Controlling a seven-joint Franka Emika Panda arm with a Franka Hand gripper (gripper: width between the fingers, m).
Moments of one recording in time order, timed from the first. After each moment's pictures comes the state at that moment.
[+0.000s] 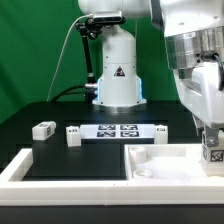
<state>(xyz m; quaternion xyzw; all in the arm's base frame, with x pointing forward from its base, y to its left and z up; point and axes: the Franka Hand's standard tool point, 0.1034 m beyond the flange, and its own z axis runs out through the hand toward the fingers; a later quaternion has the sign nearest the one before) 0.629 0.106 0.083 -0.70 0.71 0.03 0.08</state>
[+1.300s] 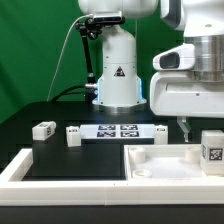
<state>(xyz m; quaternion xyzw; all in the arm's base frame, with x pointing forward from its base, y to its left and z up) 0.626 0.122 0.079 -0.99 0.16 0.01 0.04</state>
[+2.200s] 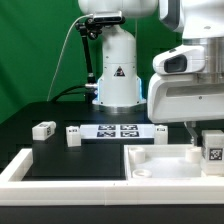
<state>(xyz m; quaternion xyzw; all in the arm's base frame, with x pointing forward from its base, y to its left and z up) 0.625 0.119 0.076 -1.00 0.06 0.01 0.04</state>
